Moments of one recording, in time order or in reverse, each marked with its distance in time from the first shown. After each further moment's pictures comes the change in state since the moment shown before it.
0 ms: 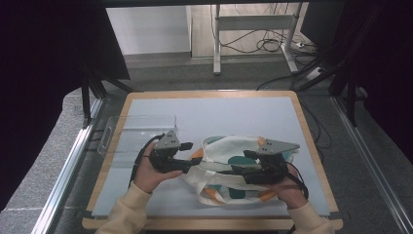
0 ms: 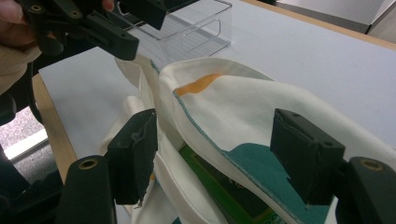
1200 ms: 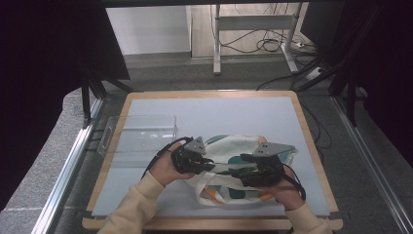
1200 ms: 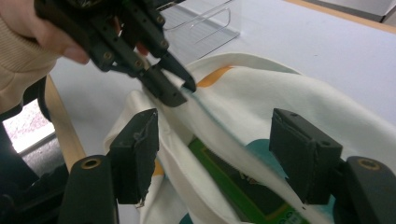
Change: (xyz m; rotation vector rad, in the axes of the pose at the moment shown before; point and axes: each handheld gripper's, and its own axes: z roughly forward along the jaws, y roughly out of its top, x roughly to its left) left arm -0.007 0.012 0.052 0.249 -0.185 0.168; right arm 0.005 -0.004 0.008 0.027 0.023 0.003
